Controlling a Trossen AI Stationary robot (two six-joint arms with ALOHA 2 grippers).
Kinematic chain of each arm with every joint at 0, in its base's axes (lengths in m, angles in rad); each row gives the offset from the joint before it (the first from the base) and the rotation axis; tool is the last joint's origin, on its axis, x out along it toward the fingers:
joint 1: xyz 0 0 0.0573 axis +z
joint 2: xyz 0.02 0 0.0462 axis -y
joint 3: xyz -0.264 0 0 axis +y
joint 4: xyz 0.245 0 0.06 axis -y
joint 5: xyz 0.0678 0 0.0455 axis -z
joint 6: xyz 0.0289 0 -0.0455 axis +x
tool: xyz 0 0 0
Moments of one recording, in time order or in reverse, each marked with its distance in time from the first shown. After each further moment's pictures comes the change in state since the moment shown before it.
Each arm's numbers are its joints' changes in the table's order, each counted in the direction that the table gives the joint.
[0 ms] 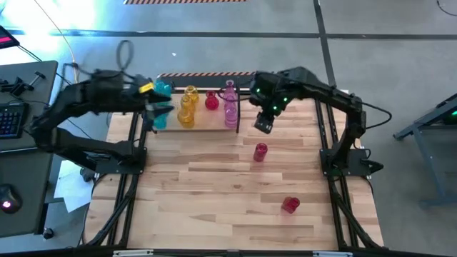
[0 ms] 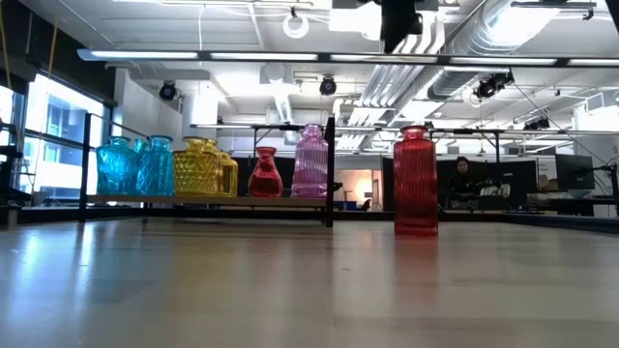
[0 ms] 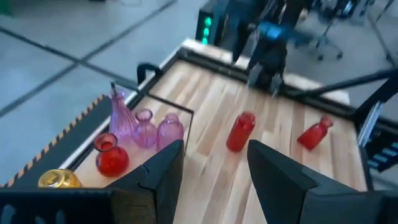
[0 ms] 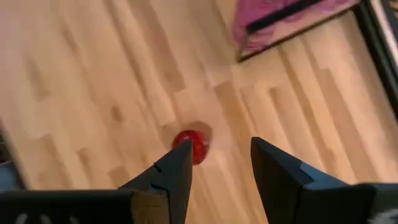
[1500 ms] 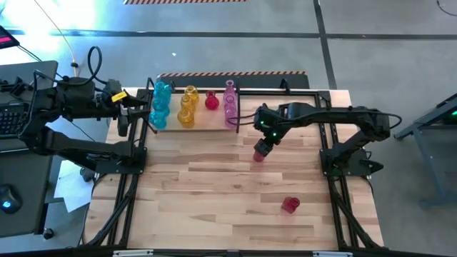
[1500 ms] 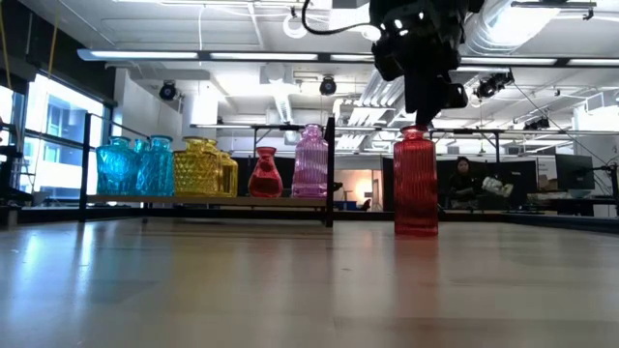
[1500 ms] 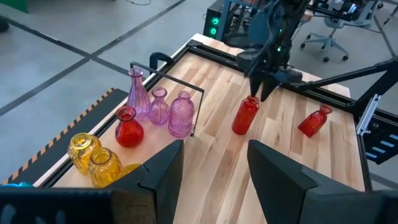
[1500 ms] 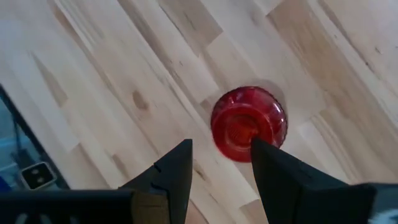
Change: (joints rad) left arm -0.066 0.182 0.002 -0.187 -0.091 -0.053; right arm 0.077 0.256 0.860 0.612 -0.188 0.388
